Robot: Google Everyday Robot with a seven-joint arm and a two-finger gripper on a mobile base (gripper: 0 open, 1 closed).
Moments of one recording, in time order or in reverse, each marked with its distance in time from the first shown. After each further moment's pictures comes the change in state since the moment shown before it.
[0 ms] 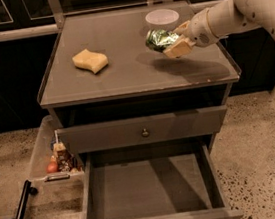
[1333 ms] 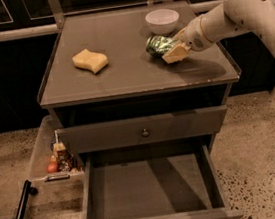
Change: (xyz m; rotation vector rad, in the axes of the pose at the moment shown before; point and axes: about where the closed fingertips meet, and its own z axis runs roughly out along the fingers) arm 0.020 -0.010 0.022 0.040 0.074 0.062
